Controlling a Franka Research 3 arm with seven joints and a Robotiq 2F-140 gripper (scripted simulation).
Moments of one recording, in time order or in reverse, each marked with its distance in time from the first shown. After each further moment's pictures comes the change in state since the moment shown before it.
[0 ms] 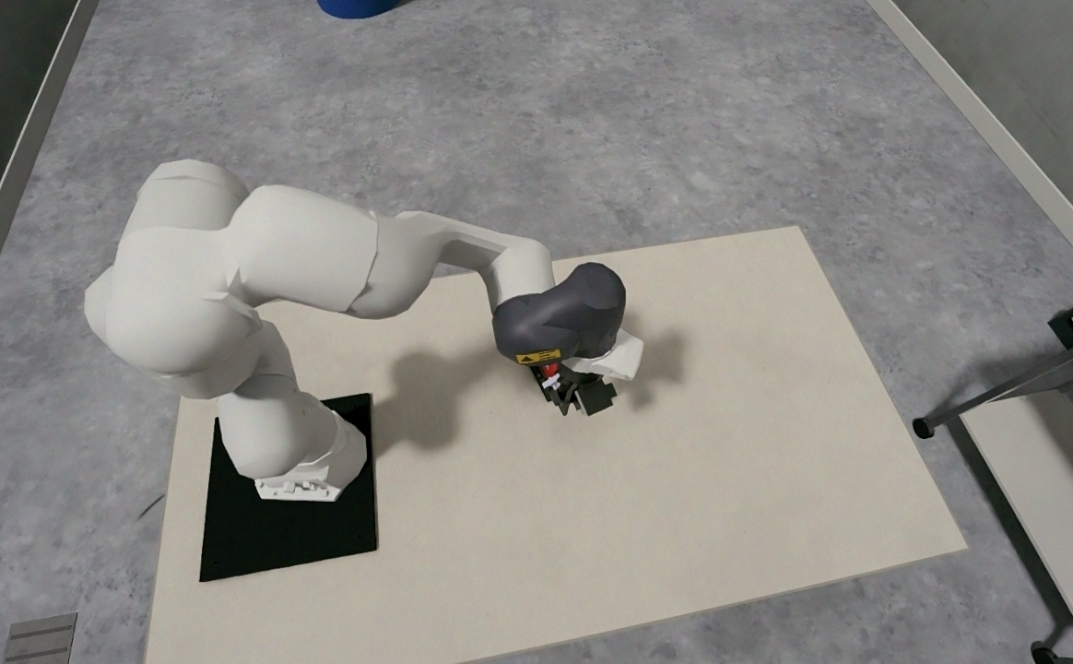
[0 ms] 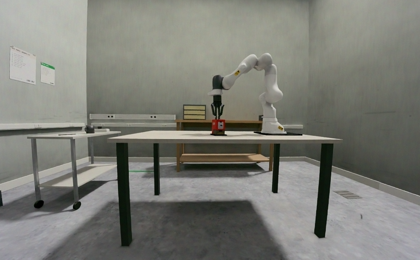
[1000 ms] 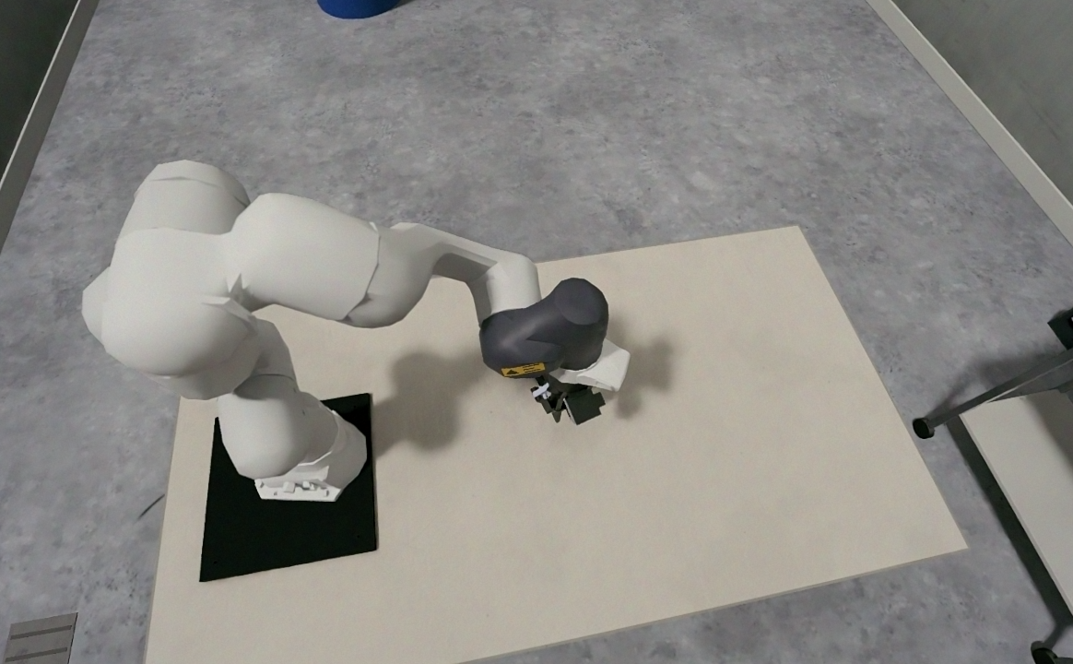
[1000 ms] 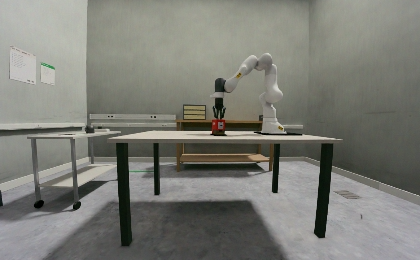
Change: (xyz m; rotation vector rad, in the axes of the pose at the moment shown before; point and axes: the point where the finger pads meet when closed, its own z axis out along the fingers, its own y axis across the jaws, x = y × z) arm 0.000 0.014 0.024 0.021 0.002 0.006
